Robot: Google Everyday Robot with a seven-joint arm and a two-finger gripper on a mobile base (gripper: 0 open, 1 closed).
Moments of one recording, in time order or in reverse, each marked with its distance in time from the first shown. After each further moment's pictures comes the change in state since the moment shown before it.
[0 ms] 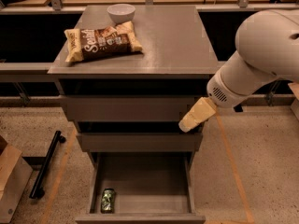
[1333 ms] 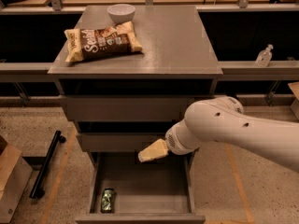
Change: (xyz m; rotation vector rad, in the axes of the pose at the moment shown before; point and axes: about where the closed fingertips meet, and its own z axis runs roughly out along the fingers) arm 0.012 0.100 0.174 -0.177 -0.030 0.335
